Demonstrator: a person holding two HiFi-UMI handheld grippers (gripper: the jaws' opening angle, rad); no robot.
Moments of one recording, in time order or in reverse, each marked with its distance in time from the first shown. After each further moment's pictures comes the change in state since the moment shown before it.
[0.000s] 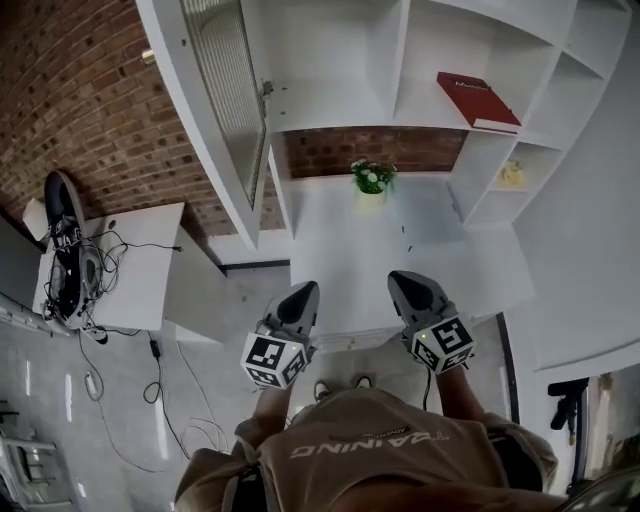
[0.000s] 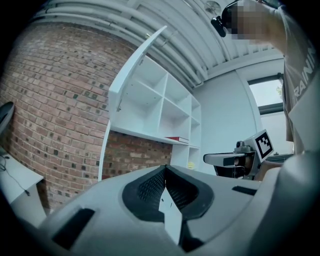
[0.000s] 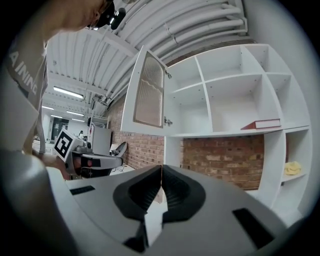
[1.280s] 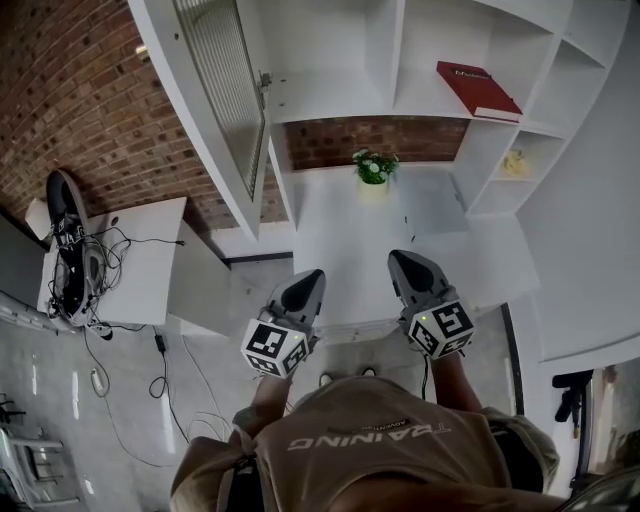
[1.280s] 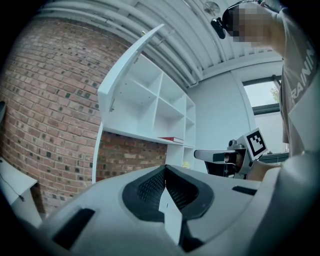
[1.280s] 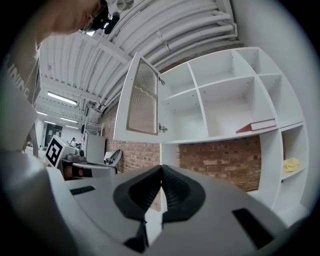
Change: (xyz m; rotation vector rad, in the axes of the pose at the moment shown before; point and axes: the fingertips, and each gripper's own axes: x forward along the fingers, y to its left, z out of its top) left arm 0.008 -0.007 0.011 0.025 0.003 -0.063; right arm 0.012 -0.010 0.022 0.059 -0.086 -0.054
